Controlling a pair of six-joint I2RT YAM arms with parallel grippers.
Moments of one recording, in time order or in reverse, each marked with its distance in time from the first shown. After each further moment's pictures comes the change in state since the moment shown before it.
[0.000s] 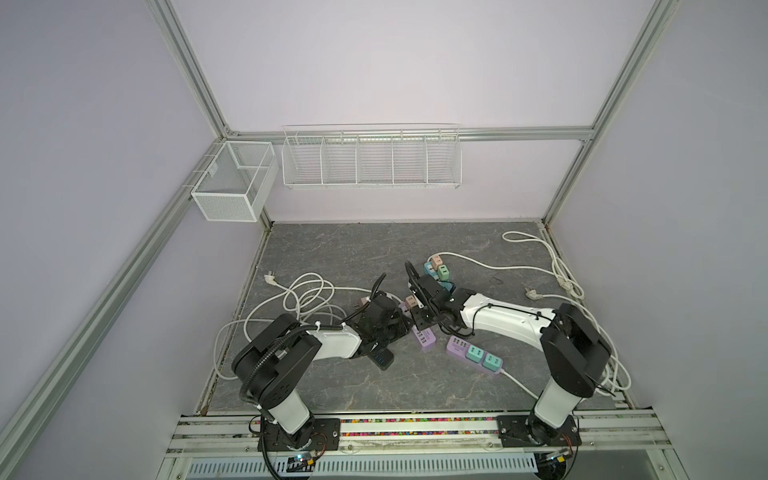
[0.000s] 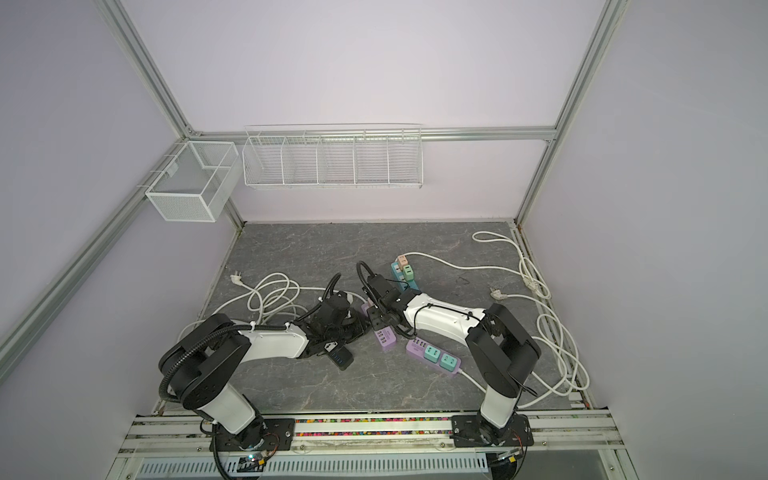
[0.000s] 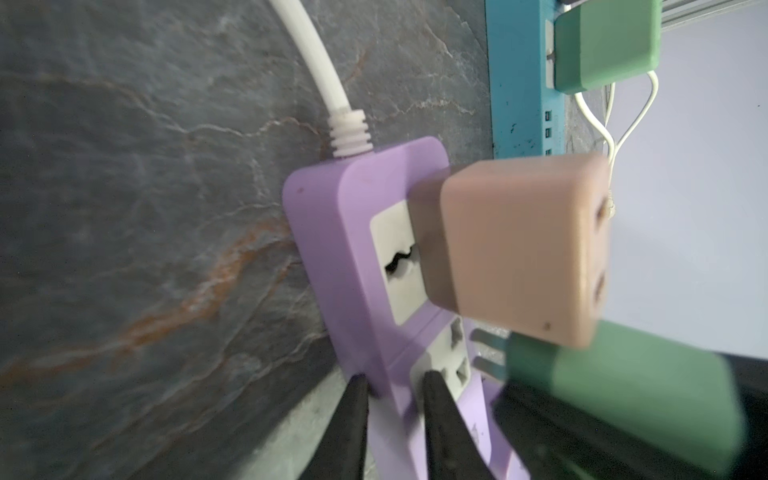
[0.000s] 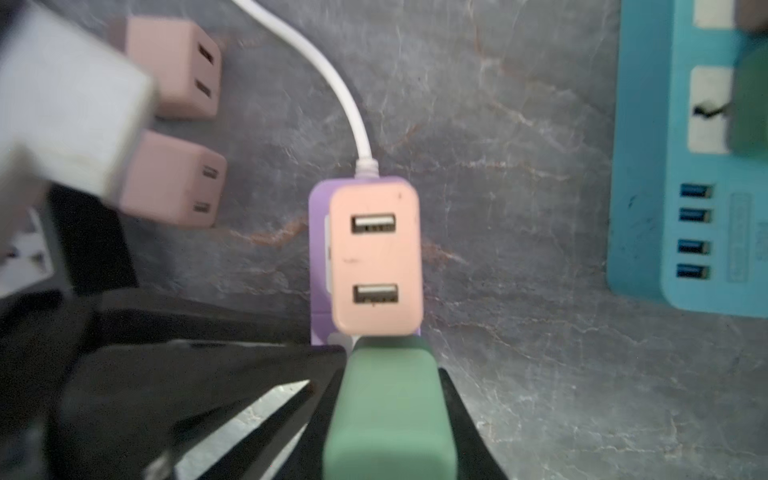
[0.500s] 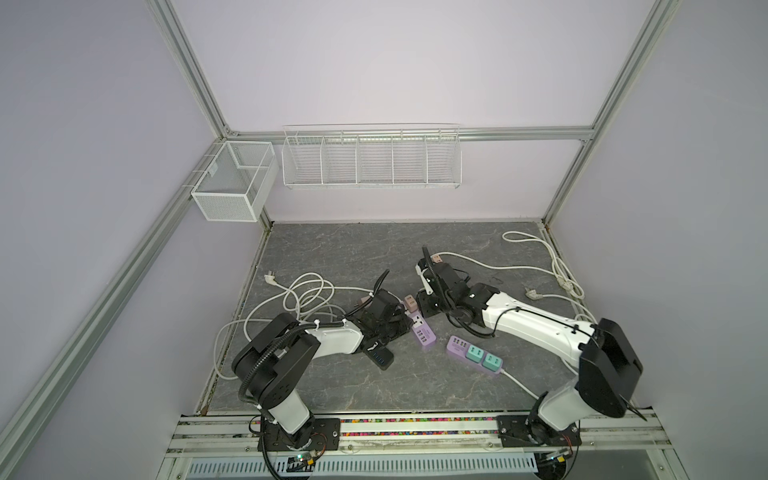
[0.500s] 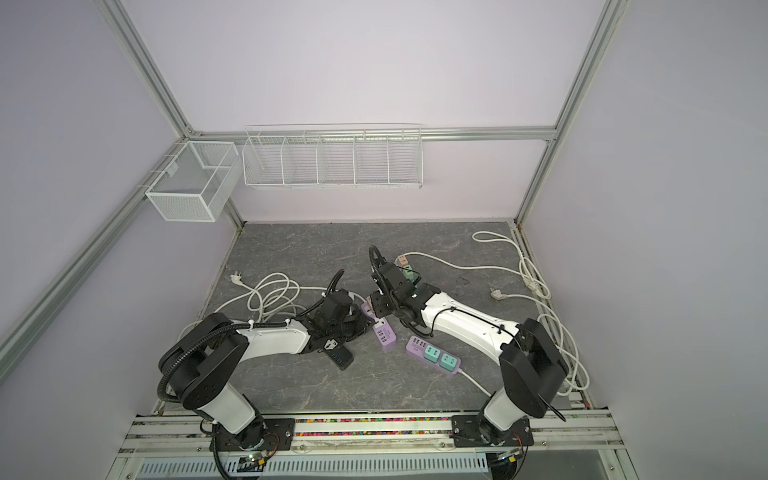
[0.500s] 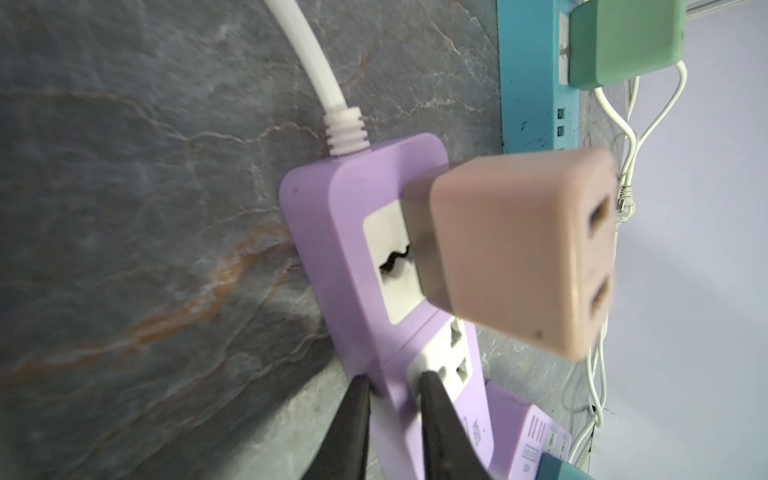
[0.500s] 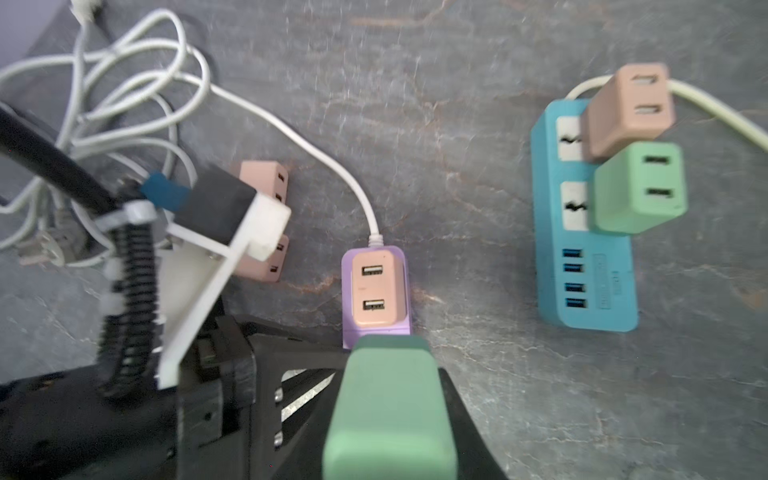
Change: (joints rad) left arm 0.000 -0.003 0.065 -0.111 -0.001 0.019; right arm -0.033 -0.198 -0.007 0.002 0.027 0.000
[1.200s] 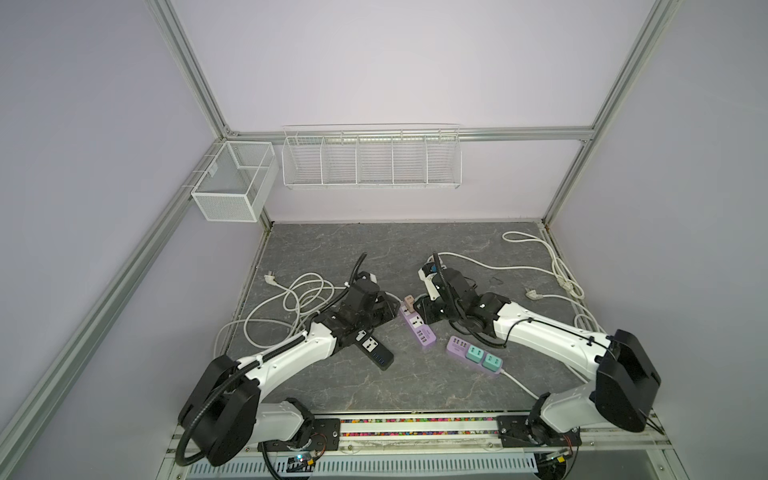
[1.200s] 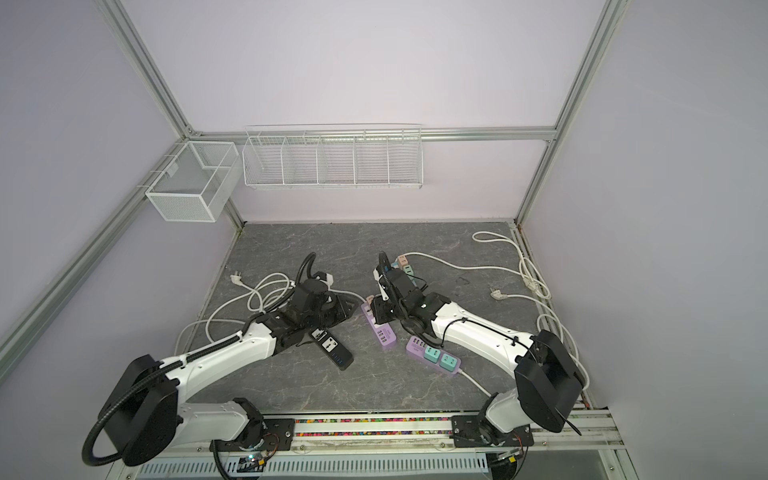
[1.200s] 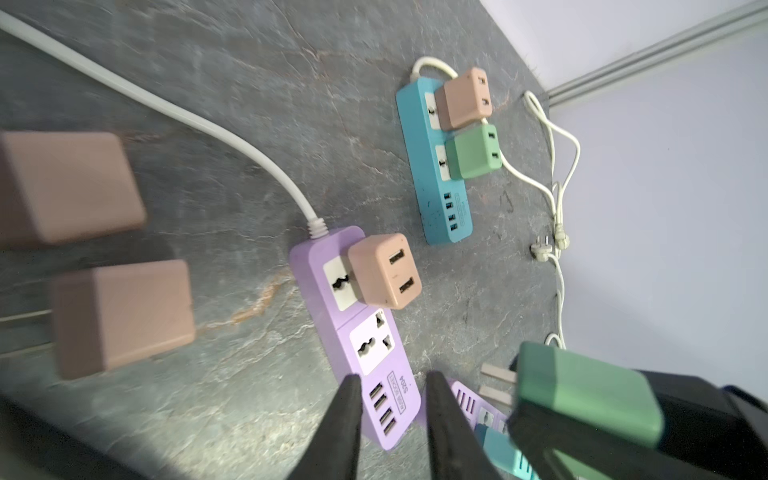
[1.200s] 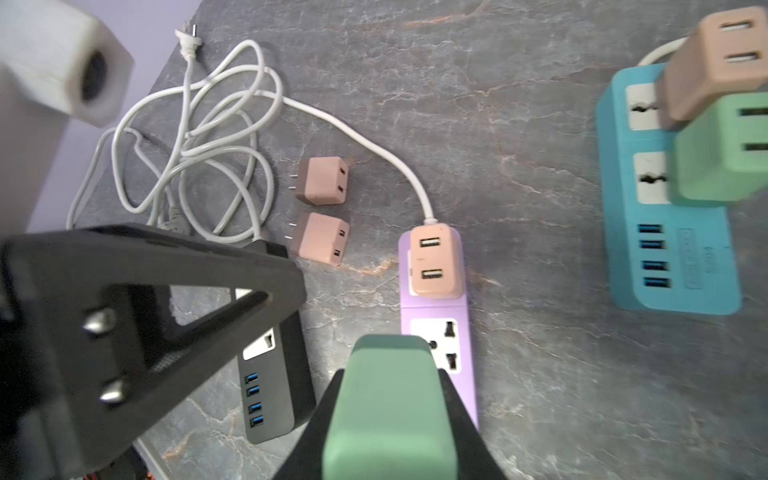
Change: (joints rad) left arm 0.090 -0.403 0.014 -0.284 -0.094 0.110; right arm 0.035 -0.034 -0.111 0.119 -0.160 0.104
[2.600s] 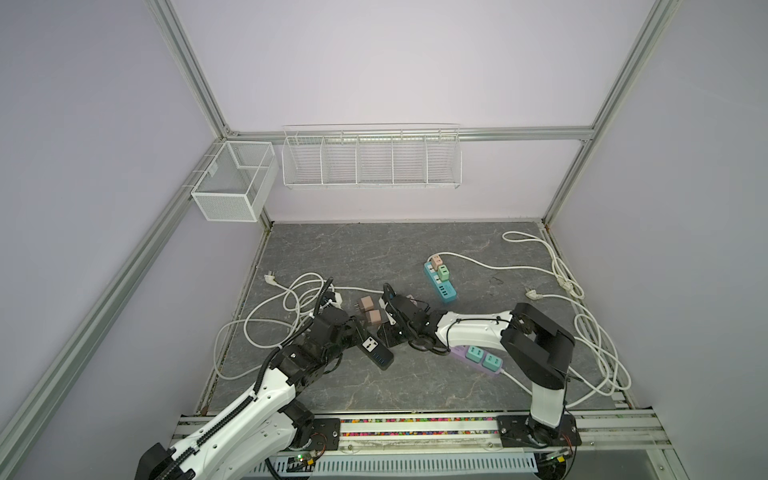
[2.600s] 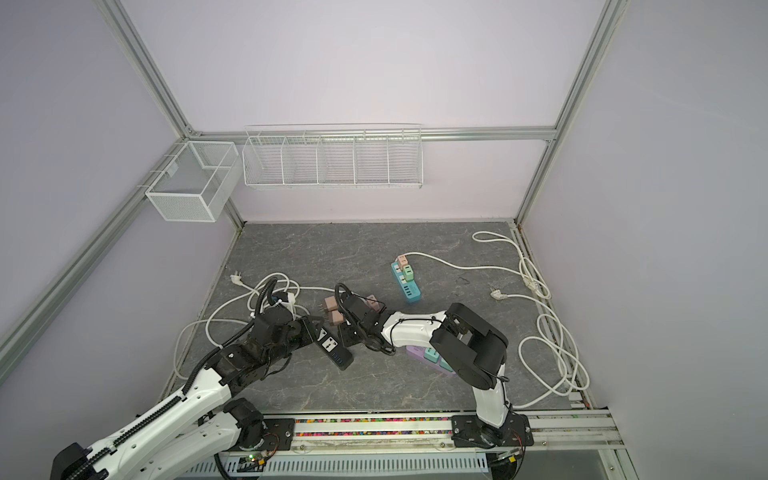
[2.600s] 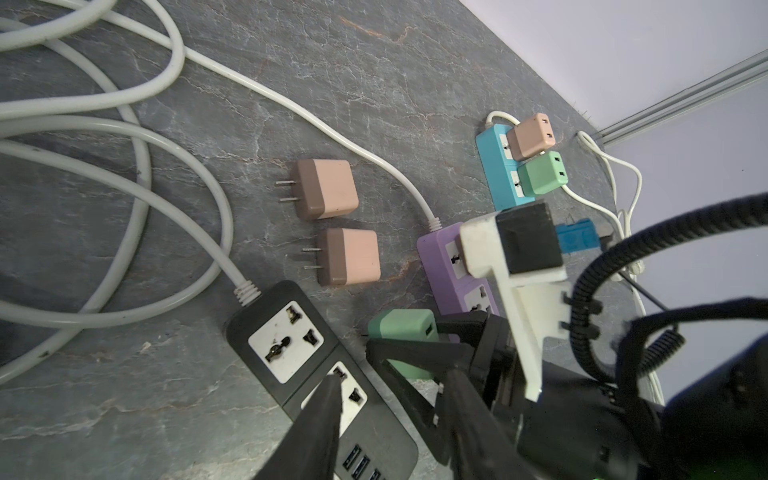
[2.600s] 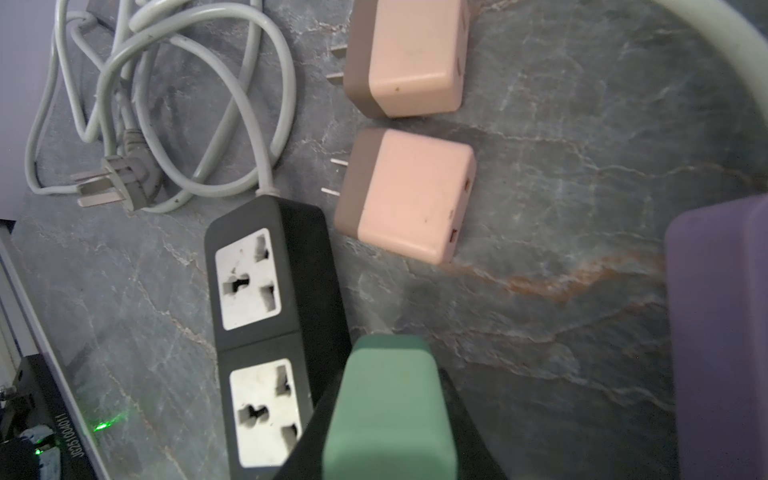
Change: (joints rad) left arm 0.021 -0.438 -0.197 -0.249 -0.185 0.096; right arm 0.163 0.424 0.077 0.254 -0.044 0.145
